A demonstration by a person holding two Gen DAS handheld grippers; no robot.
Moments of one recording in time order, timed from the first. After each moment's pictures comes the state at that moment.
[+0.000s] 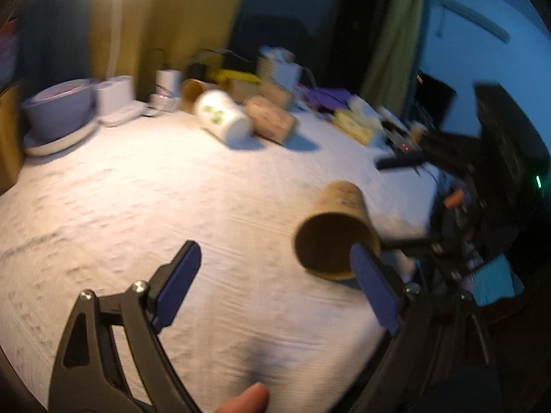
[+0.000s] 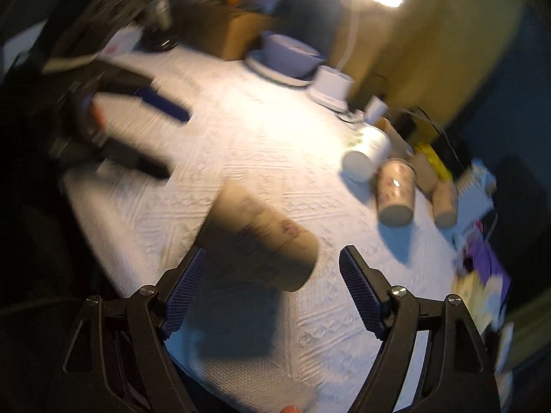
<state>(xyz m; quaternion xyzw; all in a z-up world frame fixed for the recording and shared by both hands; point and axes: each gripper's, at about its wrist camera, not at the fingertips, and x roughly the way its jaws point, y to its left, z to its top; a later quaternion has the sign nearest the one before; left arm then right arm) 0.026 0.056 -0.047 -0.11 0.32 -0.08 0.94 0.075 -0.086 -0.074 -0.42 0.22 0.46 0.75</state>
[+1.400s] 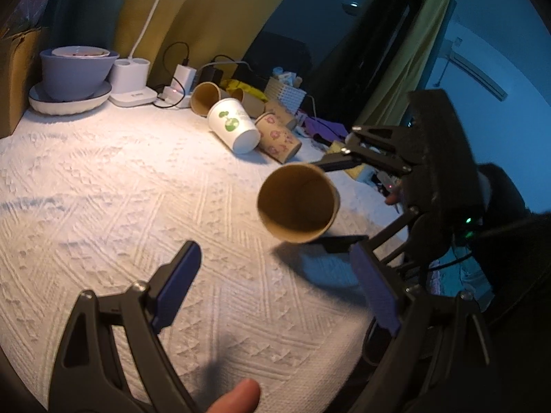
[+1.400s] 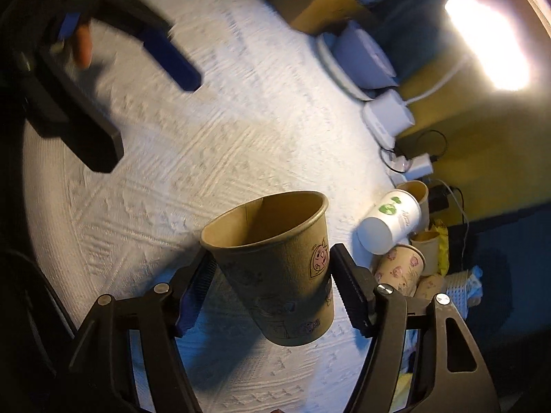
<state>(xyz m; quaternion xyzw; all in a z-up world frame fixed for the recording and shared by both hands) 0.013 0.091 -0.060 -0.21 0.28 -0.12 0.93 0.093 -0.002 -0.094 -0.58 0.17 0.45 0.65</state>
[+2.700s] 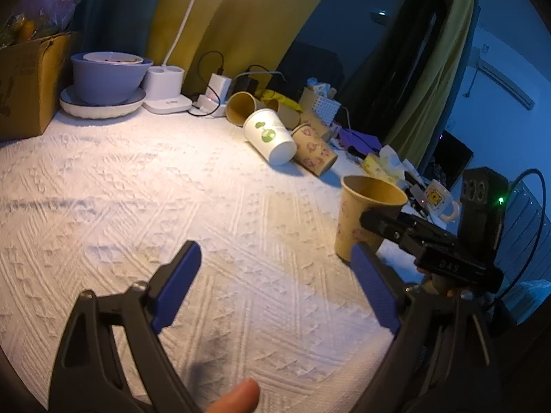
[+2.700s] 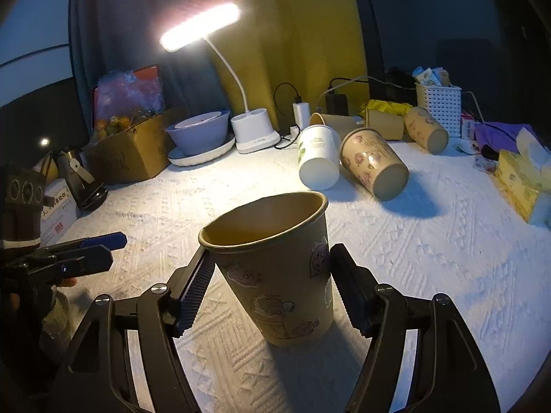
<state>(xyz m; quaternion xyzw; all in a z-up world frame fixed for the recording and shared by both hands) 0.019 0.096 -0.064 -0.20 0.28 -0.04 0.94 0.130 -0.095 -0.090 -0.04 0.26 0.40 0.88</state>
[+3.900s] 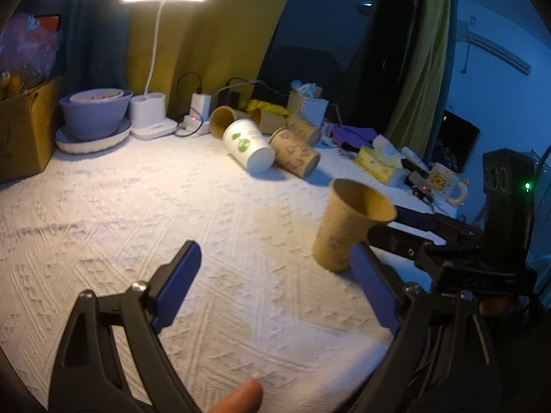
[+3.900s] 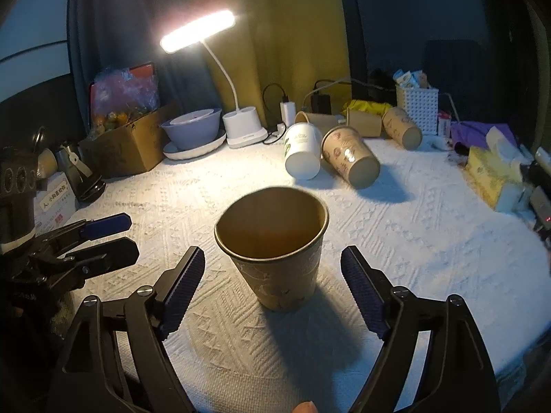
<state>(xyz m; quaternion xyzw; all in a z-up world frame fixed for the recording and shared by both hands) 0.016 0.038 -0.043 -0.13 0.26 -0.02 0.96 0.096 -0.119 -0.073 -0.05 0.26 0.37 0.89</state>
